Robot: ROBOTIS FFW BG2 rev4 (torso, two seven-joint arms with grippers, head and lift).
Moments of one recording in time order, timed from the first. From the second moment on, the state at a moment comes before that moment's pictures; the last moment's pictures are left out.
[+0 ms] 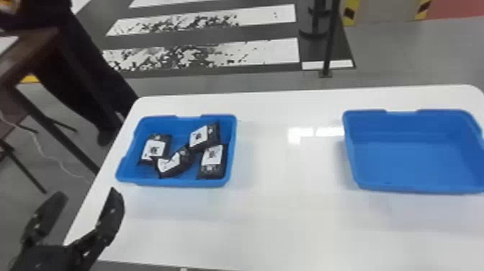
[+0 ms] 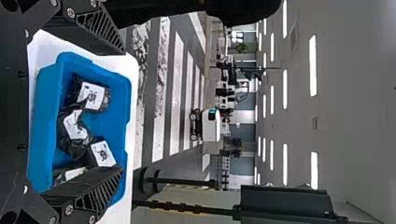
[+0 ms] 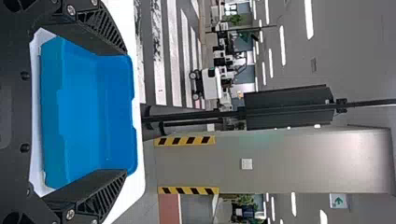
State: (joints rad) left arm 1.04 0.00 0.39 -2.32 0.34 -0.17 -0.19; right arm 1.06 0.00 -0.26 -2.32 -0.29 -0.21 0.24
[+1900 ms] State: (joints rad) left arm 1.02 0.04 0.33 -2.32 0.38 -0.18 -0.19; right arm 1.05 0.00 -0.26 -2.33 -0.27 -0.21 0.24
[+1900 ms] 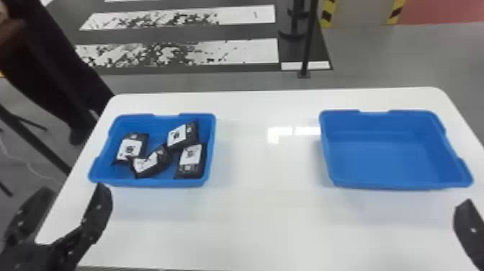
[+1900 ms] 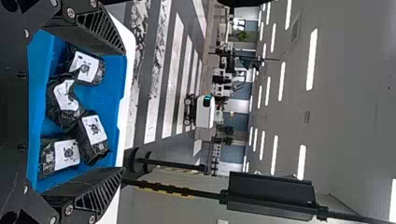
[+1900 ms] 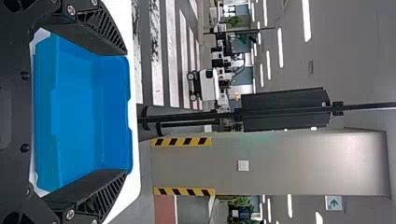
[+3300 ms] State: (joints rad) left arm 1.02 0.05 0.32 -2.30 0.41 -0.17 -0.20; right arm 1.05 0.00 -0.26 -2.33 -0.27 -0.21 0.24
